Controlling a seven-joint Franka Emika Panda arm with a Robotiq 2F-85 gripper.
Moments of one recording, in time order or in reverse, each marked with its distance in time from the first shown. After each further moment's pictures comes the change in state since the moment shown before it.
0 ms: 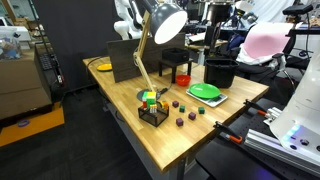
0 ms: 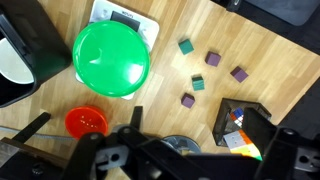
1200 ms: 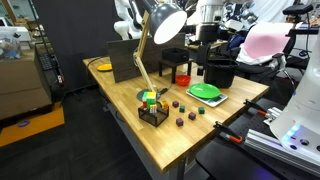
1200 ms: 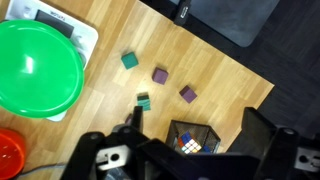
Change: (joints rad) arm 0.125 0.195 0.019 -0.008 0.219 0.075 -0.096
